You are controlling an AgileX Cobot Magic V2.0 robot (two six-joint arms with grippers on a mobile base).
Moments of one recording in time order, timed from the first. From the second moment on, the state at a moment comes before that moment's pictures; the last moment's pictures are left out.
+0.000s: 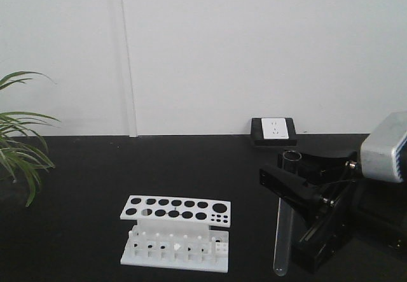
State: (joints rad) left arm -0.29 0.66 -0.68 0.24 0.26 -0.26; right arm 0.37 1.04 -0.80 -1.40 -0.42 1.26
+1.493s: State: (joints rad) left arm -0.29 0.67 -0.68 0.24 0.26 -0.26; right arm 0.37 1.04 -0.80 -1.40 -0.42 1.26
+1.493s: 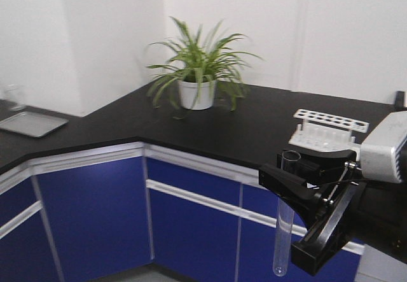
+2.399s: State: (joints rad) left arm -0.29 0.66 -0.68 0.24 0.26 -0.26; right arm 0.37 1.04 -0.80 -1.40 -0.42 1.26
